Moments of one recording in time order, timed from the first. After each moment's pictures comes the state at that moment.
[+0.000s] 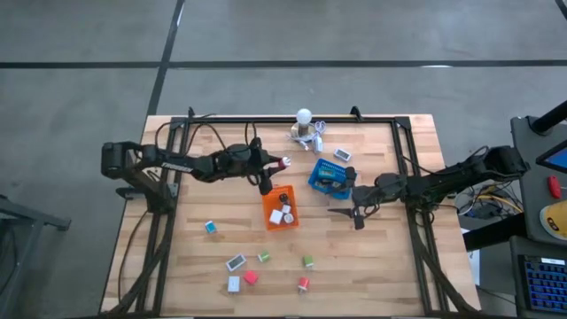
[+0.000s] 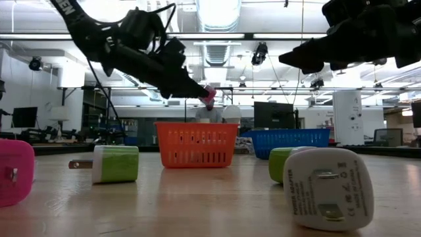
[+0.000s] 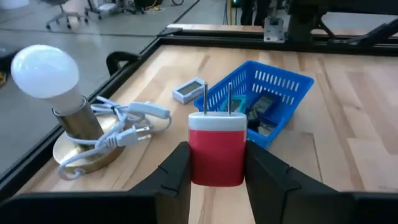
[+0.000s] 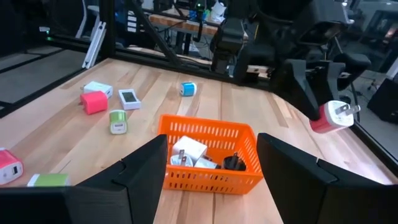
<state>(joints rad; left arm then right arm) 0.23 1.56 0.64 0.57 -0.02 0.06 0.11 1.09 0.26 0.68 0.02 -0.14</state>
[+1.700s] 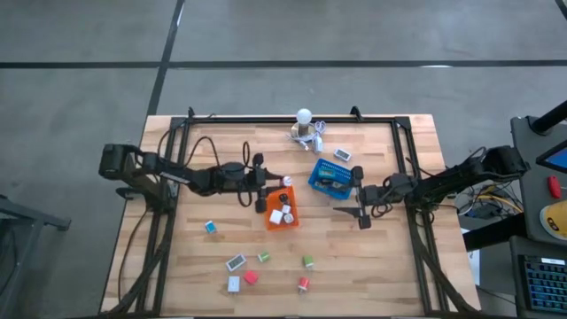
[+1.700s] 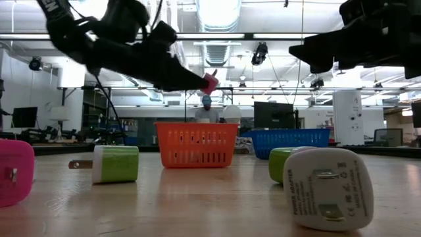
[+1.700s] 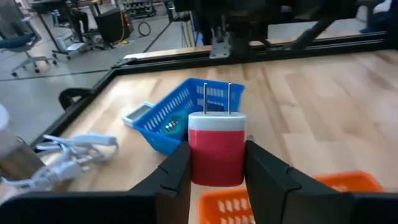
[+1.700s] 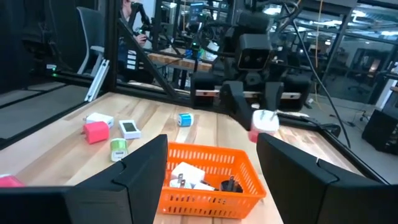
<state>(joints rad) 0.06 1.56 0.55 0.75 -0.04 0.13 0.12 1.09 0.12 0.98 0.02 -0.14</state>
